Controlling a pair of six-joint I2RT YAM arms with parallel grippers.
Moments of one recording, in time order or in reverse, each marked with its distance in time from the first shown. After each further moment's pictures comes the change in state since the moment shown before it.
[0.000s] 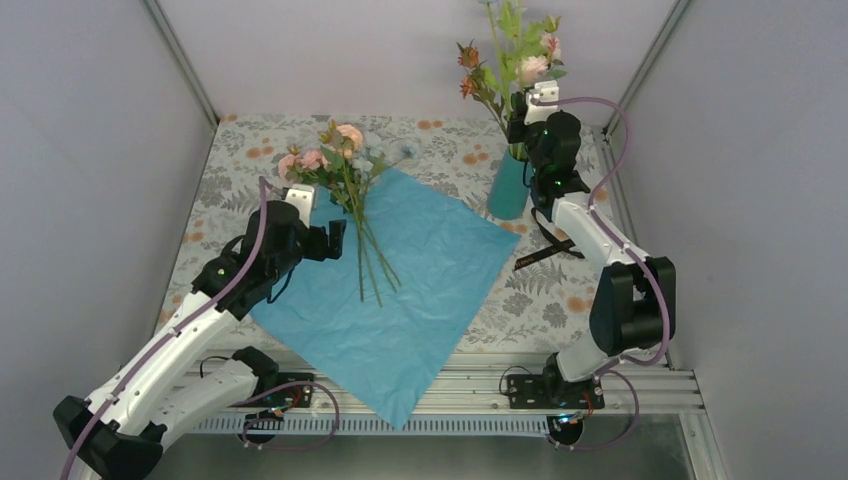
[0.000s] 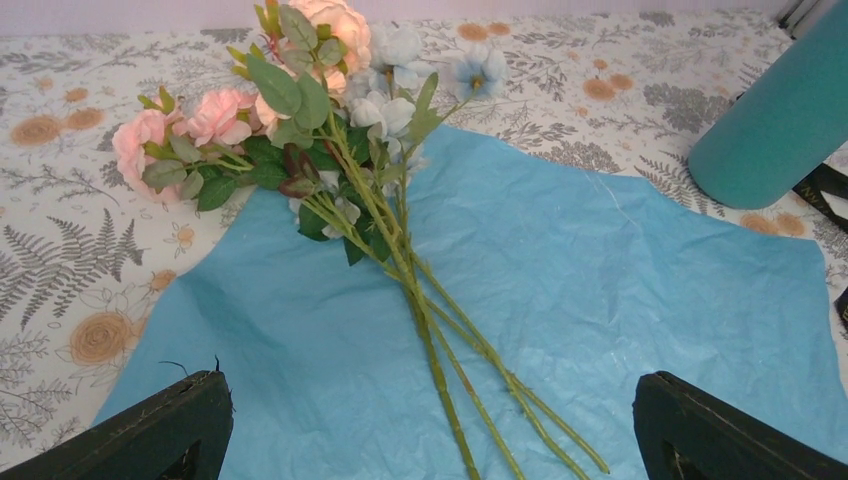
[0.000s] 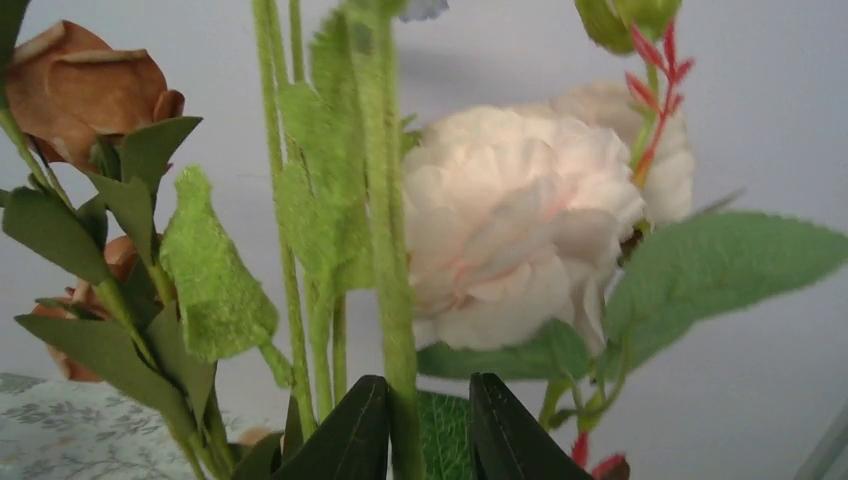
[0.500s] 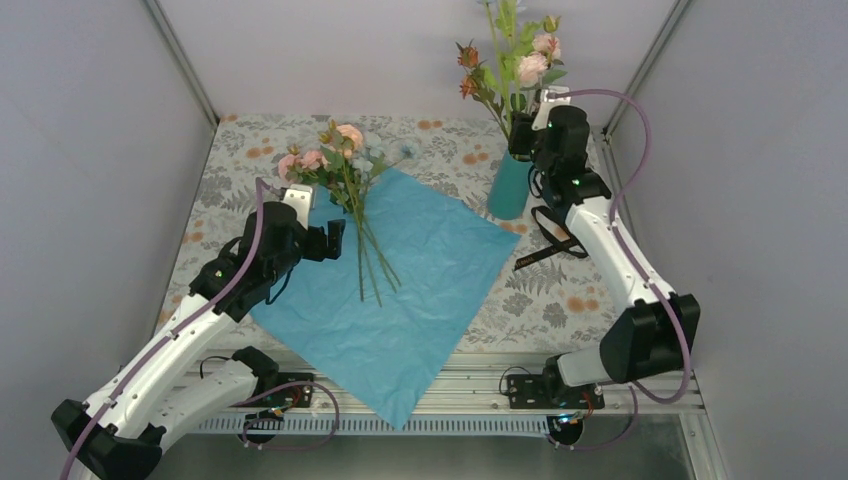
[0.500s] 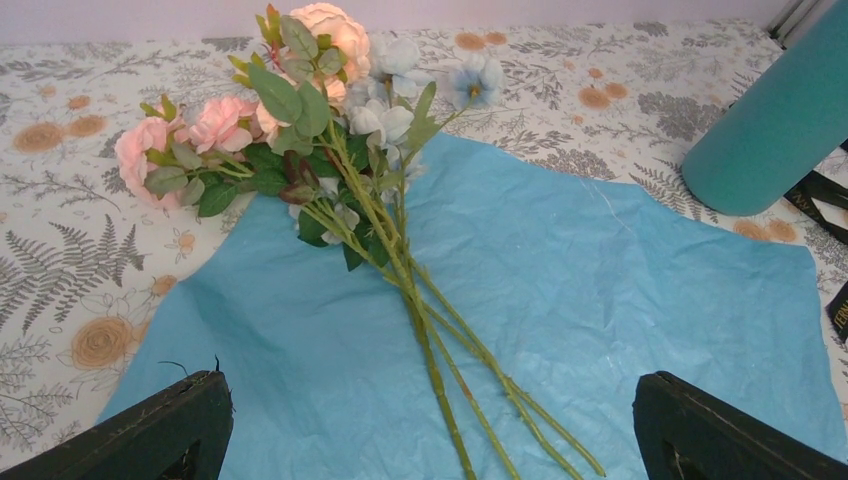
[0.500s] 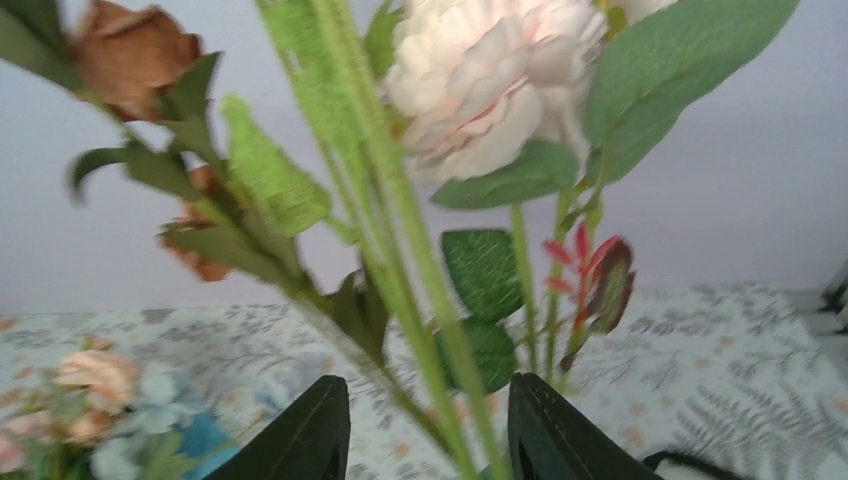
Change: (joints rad) left arm 0.000 -0.021 0.000 0.000 0.001 0.000; right arm 0.028 -0.131 0.111 -0.534 0.020 0.278
